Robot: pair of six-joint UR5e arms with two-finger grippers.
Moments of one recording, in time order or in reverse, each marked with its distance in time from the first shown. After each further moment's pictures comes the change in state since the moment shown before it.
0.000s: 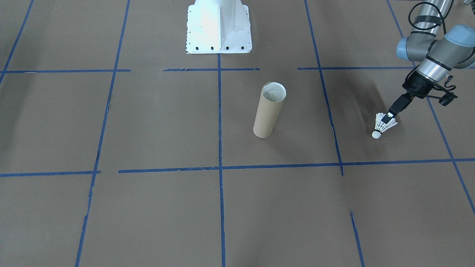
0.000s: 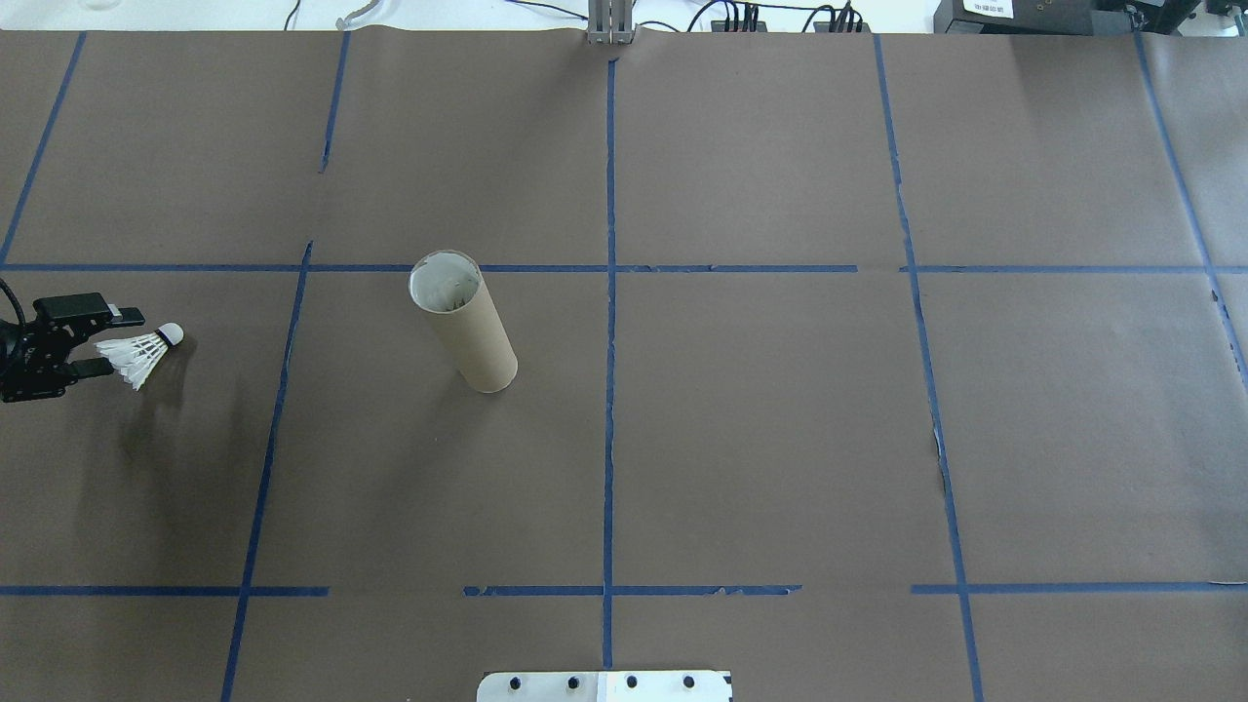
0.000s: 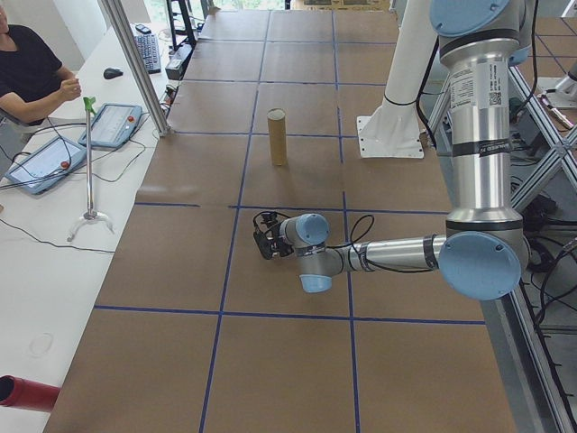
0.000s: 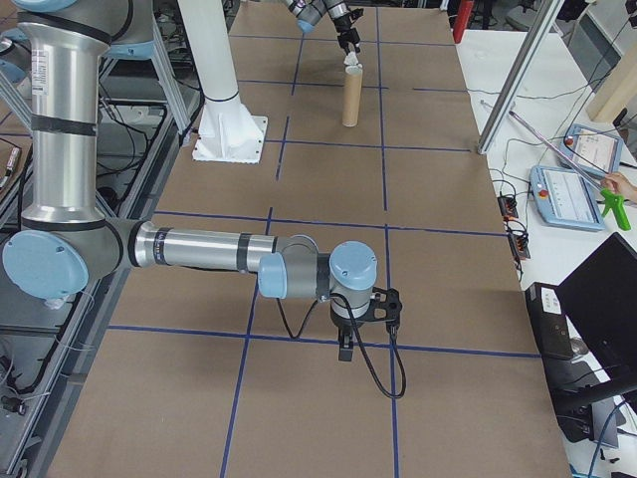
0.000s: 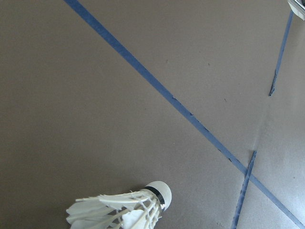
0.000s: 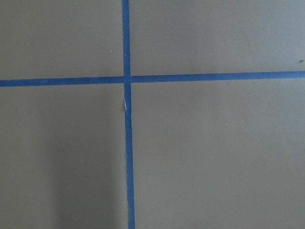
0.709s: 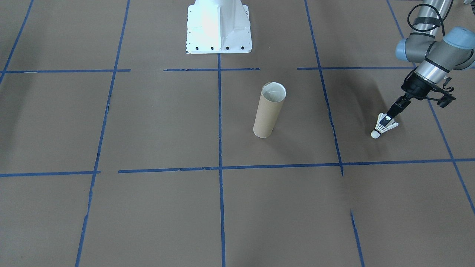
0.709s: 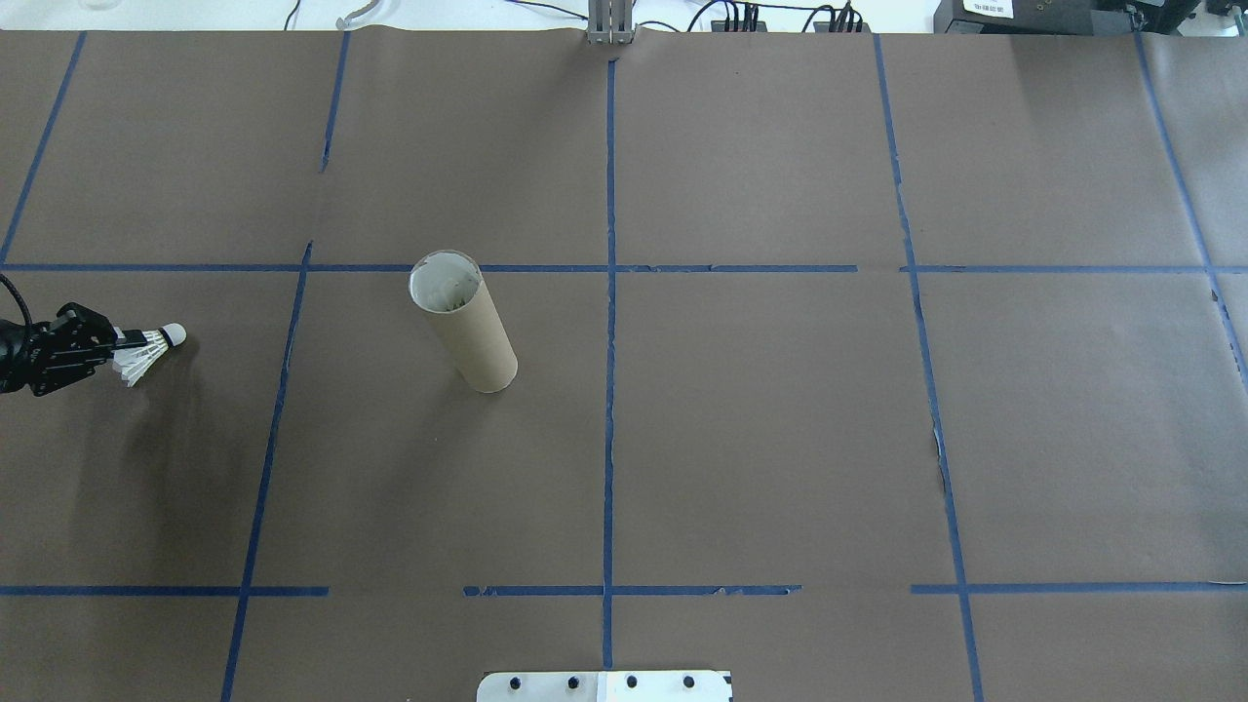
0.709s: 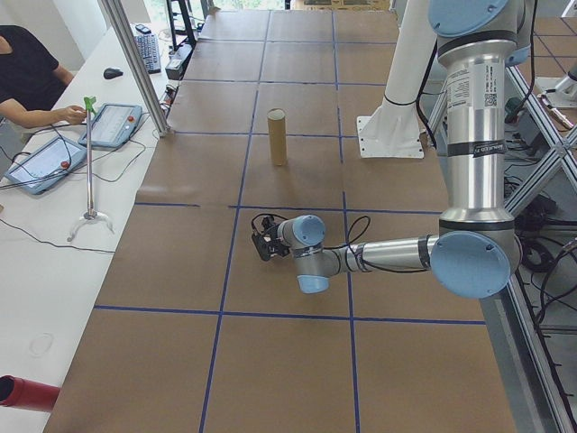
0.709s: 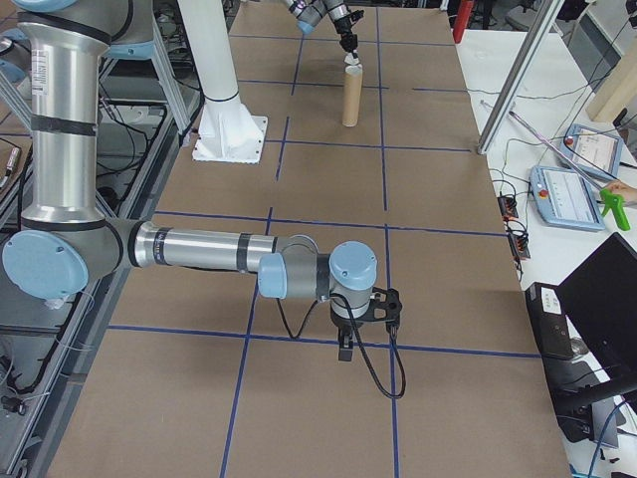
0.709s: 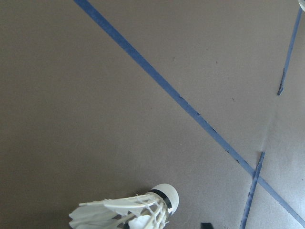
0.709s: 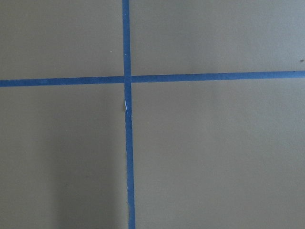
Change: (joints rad) left arm 0.005 -0.008 0.014 0.001 0.000 -0.002; right arm 0.000 0.000 0.000 0.000 0.001 0.001
